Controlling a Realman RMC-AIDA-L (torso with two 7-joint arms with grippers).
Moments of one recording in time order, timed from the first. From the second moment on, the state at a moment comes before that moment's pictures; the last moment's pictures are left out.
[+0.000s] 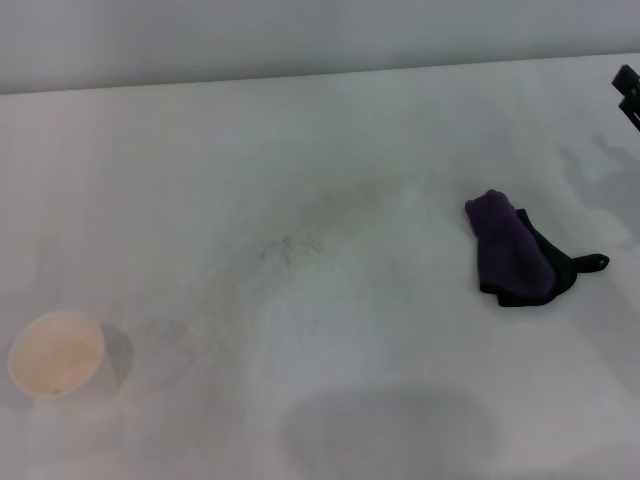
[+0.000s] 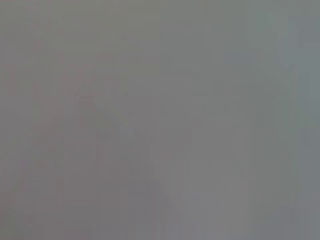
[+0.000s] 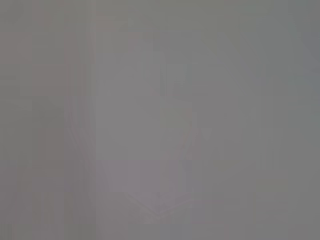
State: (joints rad) left arm -0.26 -2.09 0.97 -0.02 0.30 1.53 -0.09; right arm 0.32 2.01 -0.51 -0.24 1.92 1.33 -2.43
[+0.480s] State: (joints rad) left arm -0.25 -2.09 0.98 -0.11 0.35 1.65 -0.10; right arm 0.30 2.01 -0.44 -0.16 1.95 1.39 -2.65
